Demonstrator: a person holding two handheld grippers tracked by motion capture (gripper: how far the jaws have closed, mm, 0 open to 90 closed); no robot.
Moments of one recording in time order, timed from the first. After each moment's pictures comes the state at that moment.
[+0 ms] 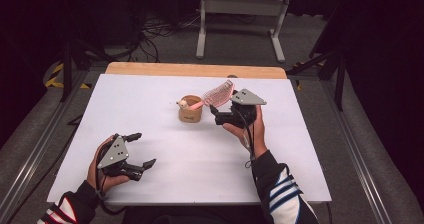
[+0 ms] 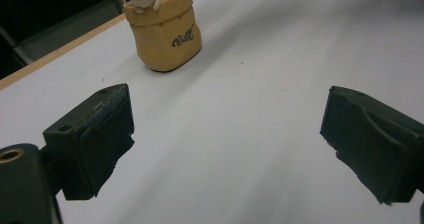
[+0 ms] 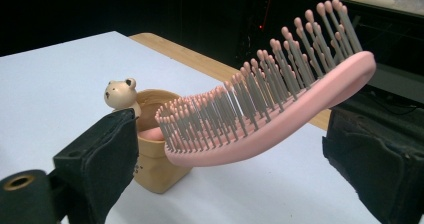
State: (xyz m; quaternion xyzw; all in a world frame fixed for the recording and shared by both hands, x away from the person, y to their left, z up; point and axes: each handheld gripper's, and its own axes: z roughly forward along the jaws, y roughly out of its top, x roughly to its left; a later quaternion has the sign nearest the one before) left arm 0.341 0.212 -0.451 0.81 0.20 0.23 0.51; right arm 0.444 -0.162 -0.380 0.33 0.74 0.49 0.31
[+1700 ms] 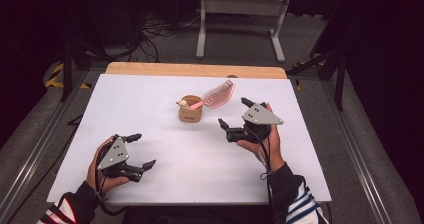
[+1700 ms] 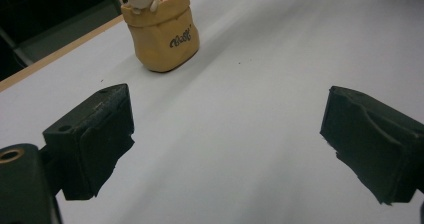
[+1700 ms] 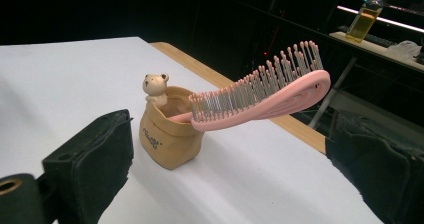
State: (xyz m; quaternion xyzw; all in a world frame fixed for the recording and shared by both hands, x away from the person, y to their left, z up) left arm 0.338 0.211 -0.451 0.81 0.19 0.23 0.50; right arm 0.391 -0.187 -0.369 0.26 0.75 0.50 0.35
